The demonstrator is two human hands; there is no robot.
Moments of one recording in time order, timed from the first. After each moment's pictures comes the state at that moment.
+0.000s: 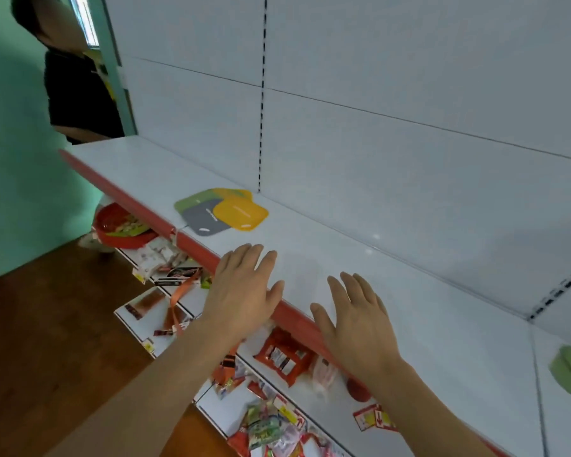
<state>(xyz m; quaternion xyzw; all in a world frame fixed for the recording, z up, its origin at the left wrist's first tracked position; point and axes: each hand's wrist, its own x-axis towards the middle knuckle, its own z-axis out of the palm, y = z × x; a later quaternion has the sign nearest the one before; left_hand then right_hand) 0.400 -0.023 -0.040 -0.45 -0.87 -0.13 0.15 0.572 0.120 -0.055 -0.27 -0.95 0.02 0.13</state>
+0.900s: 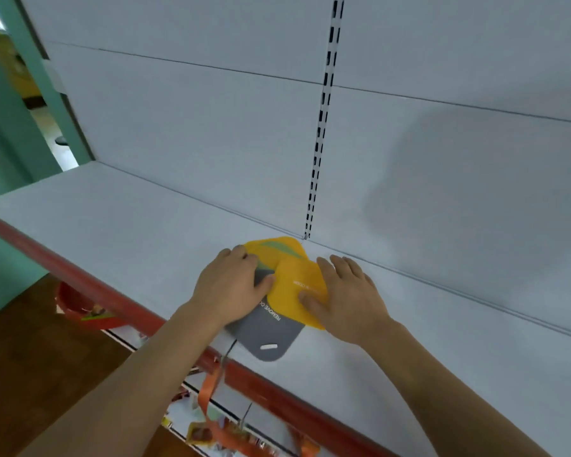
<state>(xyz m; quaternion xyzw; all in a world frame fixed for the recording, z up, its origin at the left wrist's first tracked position) 0.033 0.036 -0.059 -0.49 -0.87 -0.09 0.02 0.221 0.178 -0.073 -0.32 -0.94 0.08 0.06</state>
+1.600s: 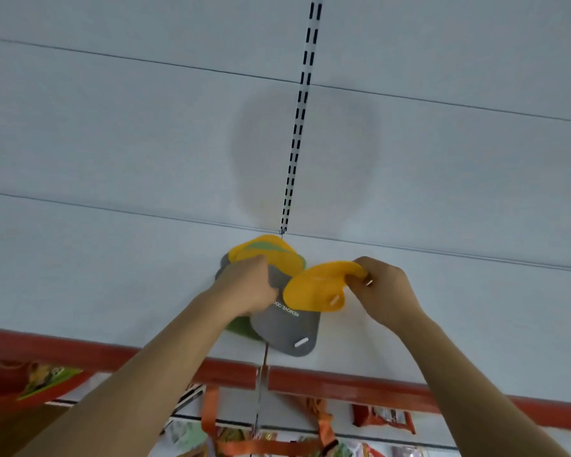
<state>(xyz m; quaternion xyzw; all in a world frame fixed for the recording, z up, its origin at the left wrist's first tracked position) -0.001 0.053 -0.039 -0.60 -0.76 -0.12 -0.24 0.256 0.137 -0.058 -0.53 -0.80 0.19 0.22</state>
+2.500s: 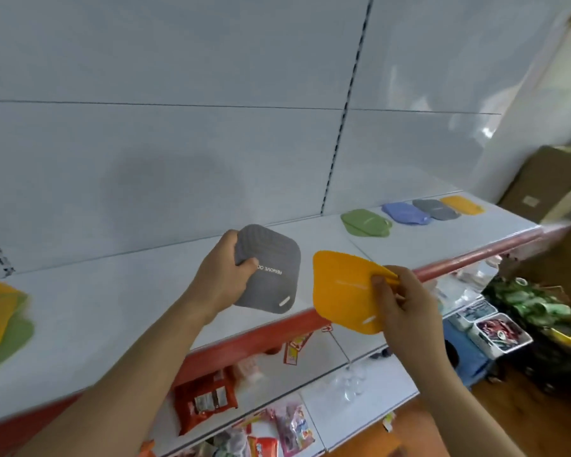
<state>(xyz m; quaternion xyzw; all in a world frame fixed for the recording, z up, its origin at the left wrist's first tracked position) 0.357 0.092 0.006 -0.66 -0.53 -0.40 -0.35 0.633 -0.013 -0.015 -0.68 -0.53 0.13 0.50</state>
